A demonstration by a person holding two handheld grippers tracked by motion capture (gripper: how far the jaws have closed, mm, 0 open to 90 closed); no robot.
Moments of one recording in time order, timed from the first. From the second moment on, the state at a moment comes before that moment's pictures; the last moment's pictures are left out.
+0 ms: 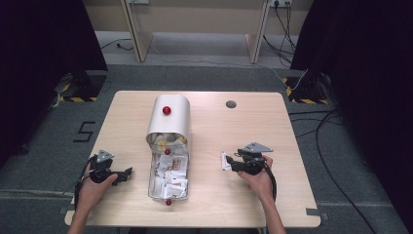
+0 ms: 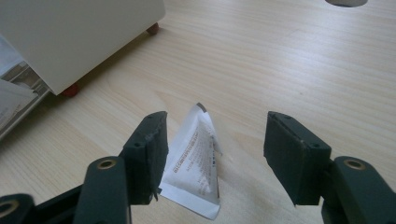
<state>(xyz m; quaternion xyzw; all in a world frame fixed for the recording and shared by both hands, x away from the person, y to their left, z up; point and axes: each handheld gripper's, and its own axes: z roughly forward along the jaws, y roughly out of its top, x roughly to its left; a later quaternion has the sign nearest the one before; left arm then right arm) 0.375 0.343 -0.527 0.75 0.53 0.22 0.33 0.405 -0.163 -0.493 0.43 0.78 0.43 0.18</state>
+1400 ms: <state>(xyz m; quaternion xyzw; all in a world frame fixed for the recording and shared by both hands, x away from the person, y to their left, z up) 0.374 0.344 -0.527 0.75 0.53 0.22 0.33 0.349 -0.198 -0.493 0.43 0.79 0.40 0.21</state>
